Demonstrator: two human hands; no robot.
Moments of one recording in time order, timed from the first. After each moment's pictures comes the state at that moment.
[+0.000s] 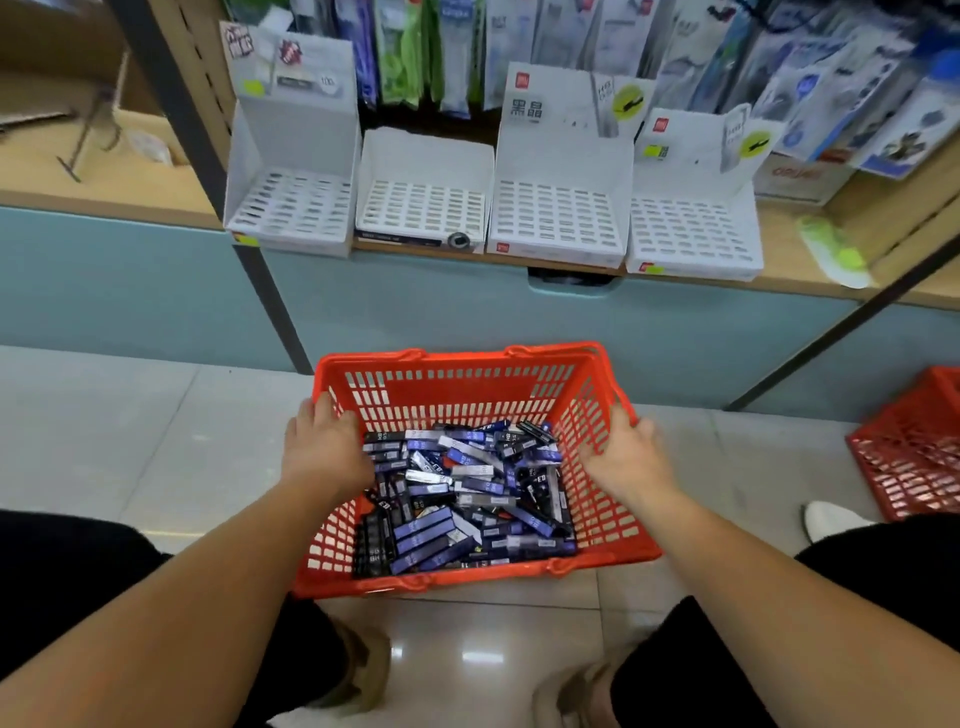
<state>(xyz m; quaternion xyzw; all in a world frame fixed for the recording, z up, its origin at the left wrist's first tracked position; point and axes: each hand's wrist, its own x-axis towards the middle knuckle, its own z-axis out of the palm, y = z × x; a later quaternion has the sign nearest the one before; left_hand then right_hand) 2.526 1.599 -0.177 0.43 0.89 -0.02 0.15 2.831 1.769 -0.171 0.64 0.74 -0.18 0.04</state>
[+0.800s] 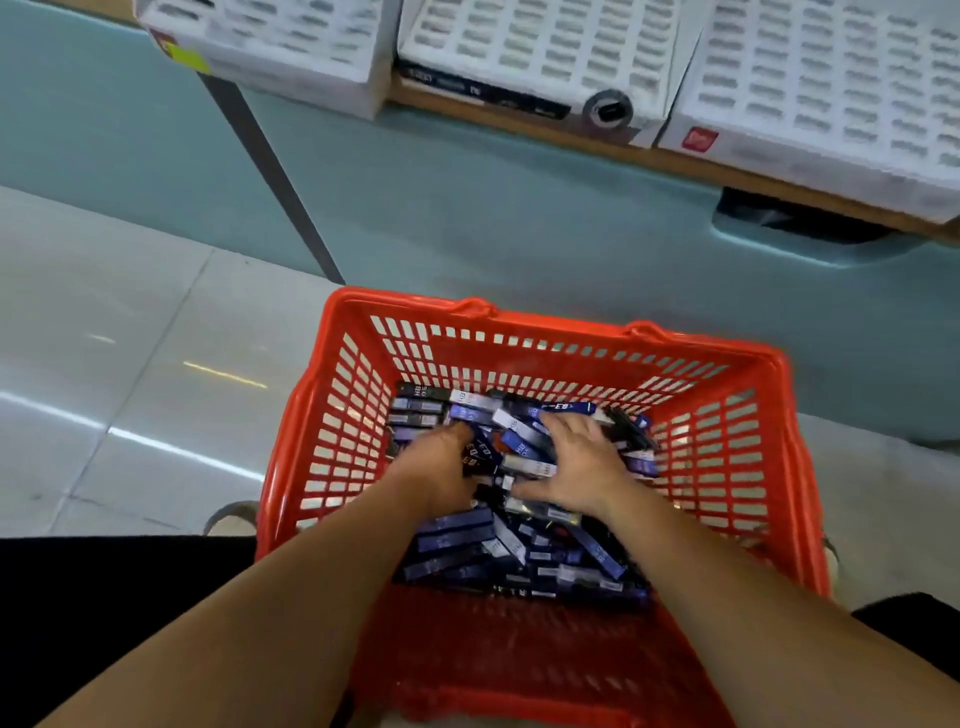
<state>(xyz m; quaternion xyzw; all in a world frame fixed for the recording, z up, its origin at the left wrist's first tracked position) 2.545 1.677 -0.322 0.38 0.81 0.04 0.45 2.705 1.816 -0.339 0.36 0.85 -0.27 0.27</state>
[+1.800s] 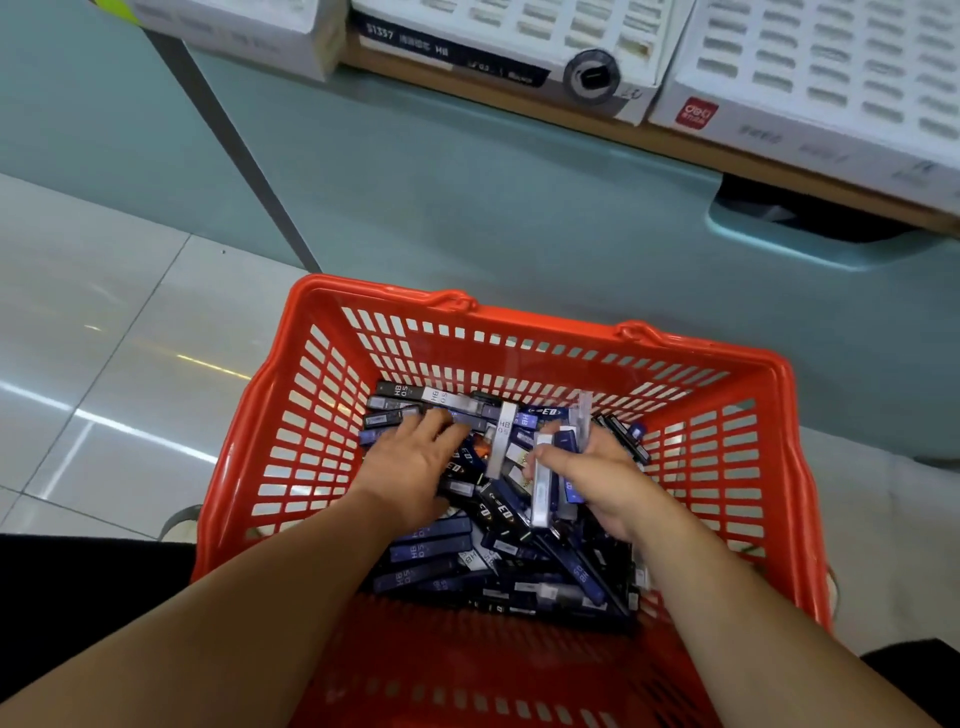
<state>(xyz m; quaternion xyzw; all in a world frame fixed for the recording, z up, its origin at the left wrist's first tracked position) 2.546 1.672 -0.351 0.54 0.79 -0.06 0.29 2.723 1.833 -0.328 0.53 0.52 -0.67 0.07</state>
